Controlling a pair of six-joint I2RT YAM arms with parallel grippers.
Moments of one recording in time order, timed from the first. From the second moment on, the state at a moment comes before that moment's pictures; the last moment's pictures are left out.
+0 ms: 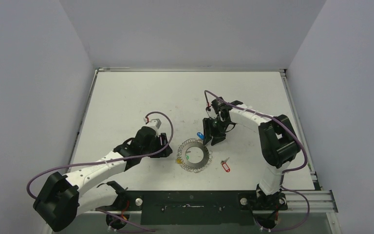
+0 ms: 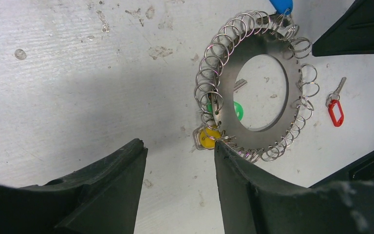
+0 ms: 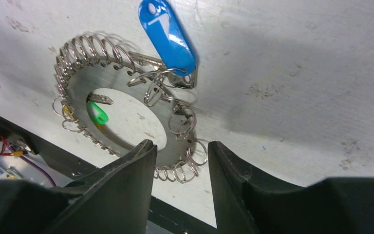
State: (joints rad) left arm -0.68 1.05 0.49 -0.19 -0.01 -0.66; right arm 0.48 1.82 1.19 -0.76 -0.37 0.36
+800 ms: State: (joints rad) left arm -0.67 1.25 0.67 -0.09 0.13 -0.59; right arm 0.46 1.85 1.20 -0.74 -0.43 0.37
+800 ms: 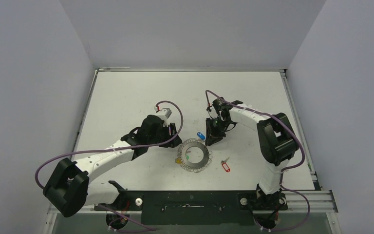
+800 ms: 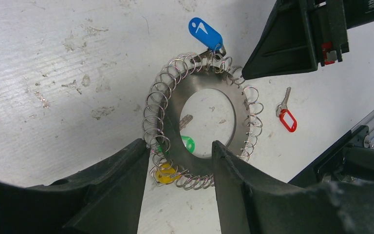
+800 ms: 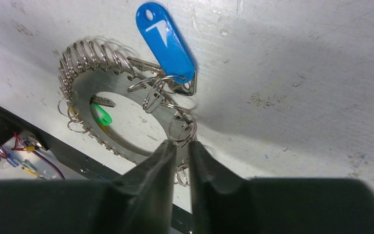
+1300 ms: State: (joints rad) left arm -0.67 1.30 0.69 -0.04 0.15 -0.57; right arm 0.46 1.86 1.18 -0.72 -0.48 0.39
